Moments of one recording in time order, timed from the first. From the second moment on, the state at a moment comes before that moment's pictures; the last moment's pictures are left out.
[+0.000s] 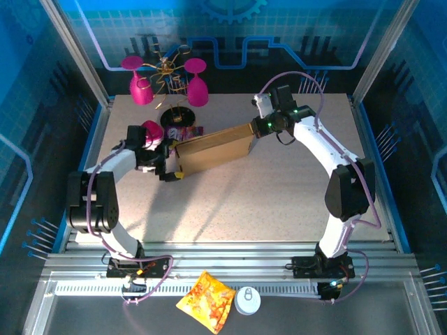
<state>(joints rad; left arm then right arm) 0.08 1.65 0.96 -0.39 0.81 -1.77 0.34 1.83 1.63 -0.68 -0.26 -0.02</state>
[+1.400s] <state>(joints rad) -0.16 1.43 1.36 -0.92 0.22 -0.19 0.34 1.95 1.83 -0.81 -0.24 -0.02</state>
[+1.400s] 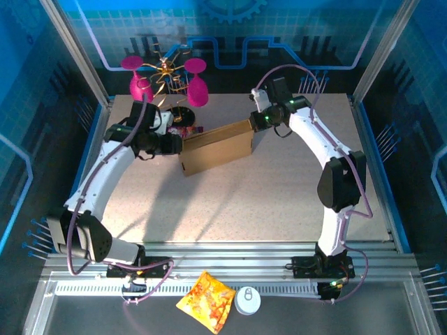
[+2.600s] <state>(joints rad) -0.19 1.62 1.57 -1.02 0.08 -0.17 0.33 1.98 1.88 -0.87 -0.25 -0.02</state>
